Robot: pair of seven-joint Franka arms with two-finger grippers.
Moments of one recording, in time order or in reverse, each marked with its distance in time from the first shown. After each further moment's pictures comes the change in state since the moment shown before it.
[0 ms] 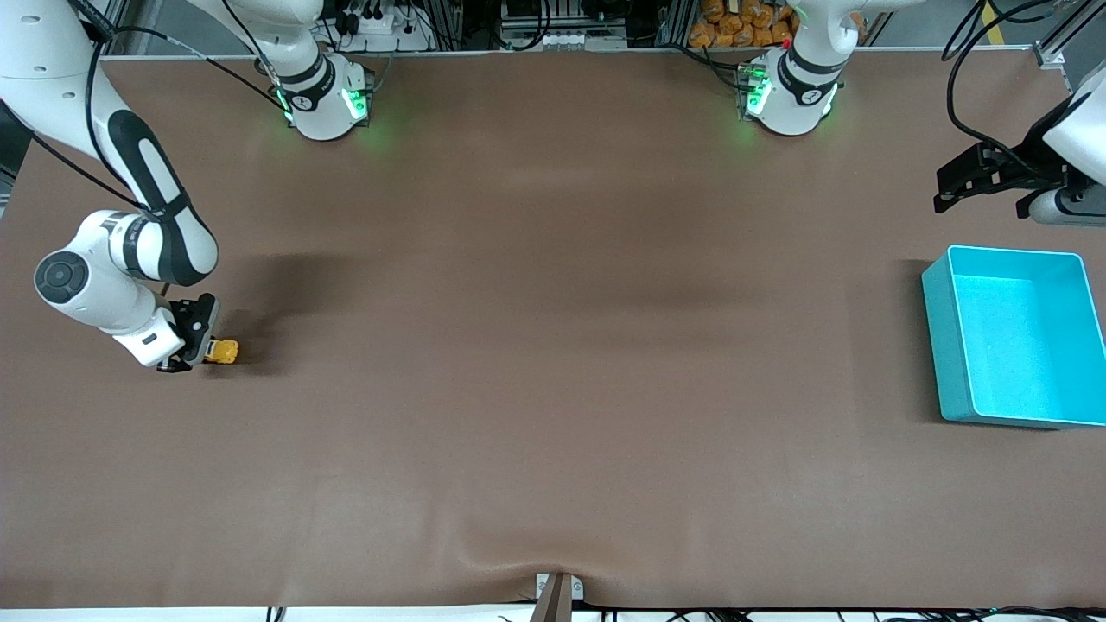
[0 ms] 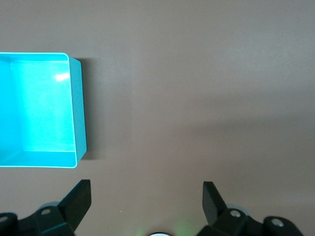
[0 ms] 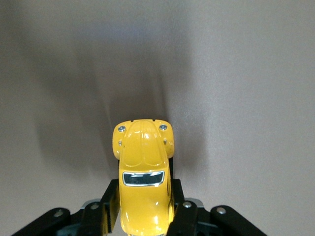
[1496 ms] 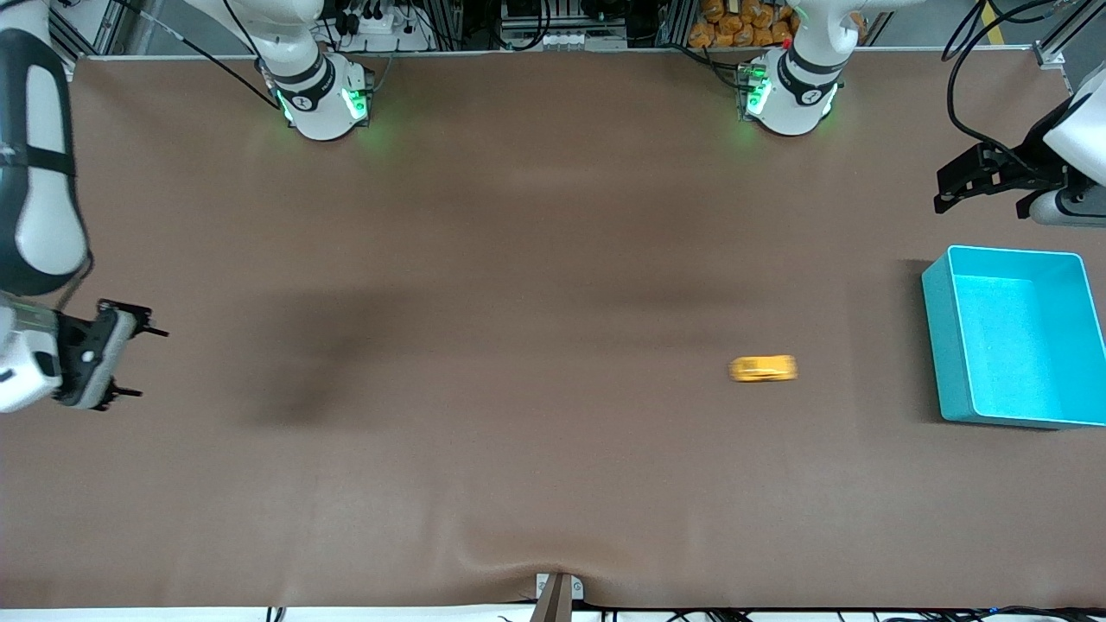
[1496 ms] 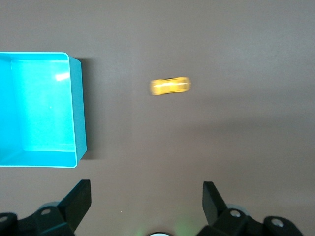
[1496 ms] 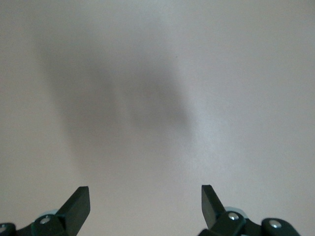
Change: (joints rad) left arm 0.001 0.001 0.000 -0.001 0.000 0.000 0.000; right arm 0.040 -0.060 0.088 0.671 0.219 -0.846 0.241
